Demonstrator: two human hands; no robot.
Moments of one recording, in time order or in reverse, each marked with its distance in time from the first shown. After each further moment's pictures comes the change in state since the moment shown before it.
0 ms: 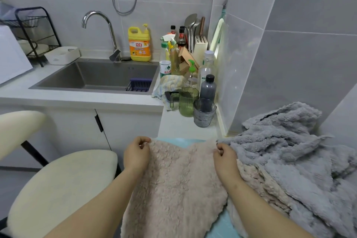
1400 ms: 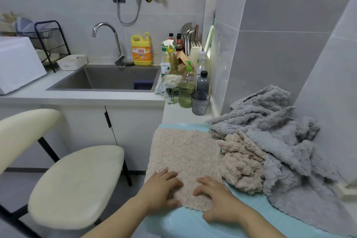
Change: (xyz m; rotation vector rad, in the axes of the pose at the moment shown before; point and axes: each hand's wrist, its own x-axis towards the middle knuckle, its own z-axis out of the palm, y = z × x) left_hand -0.139 -0.054 -0.027 0.934 -0.768 0.605; right_hand -0.154 0.049 -0.037 -0.622 -0.751 -0.308
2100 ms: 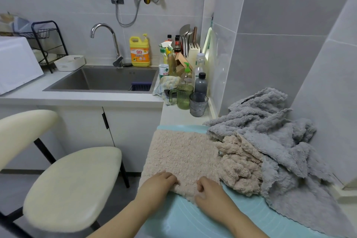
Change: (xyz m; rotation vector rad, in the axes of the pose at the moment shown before) left_hand 0.009 -0.004 0.008 0.012 0.253 0.052; right_hand 0.009 -0.015 0.008 0.055 0.216 0.180
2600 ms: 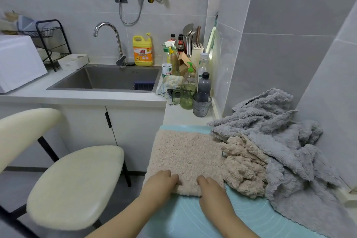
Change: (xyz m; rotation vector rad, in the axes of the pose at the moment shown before) left_hand 0.003 0.015 -0.016 0.144 -0.161 -0.161; right_hand 0.007 -0.011 0.012 -0.331 0.154 0.021
